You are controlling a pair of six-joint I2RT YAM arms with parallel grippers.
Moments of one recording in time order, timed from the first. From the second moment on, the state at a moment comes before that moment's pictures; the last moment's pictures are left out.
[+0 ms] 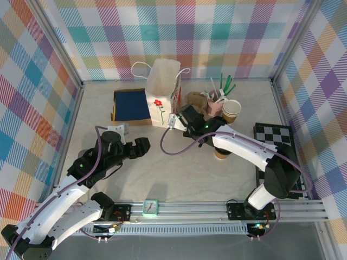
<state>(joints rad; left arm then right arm) -0.61 0.72 0.78 -0.62 -0.04 -0.68 0.84 1.56 1.27 -0.51 0.51 -0.79</state>
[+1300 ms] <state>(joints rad) -0.61 0.71 0.78 -0.61 -0.04 -0.68 0.78 1.67 1.19 -0.38 0.42 -0.81</state>
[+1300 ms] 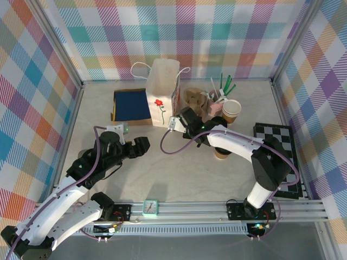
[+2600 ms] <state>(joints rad) -0.61 0.66 0.77 -0.66 -0.07 -0.67 0.51 2.03 2.04 -1.20 -0.15 -0.88</state>
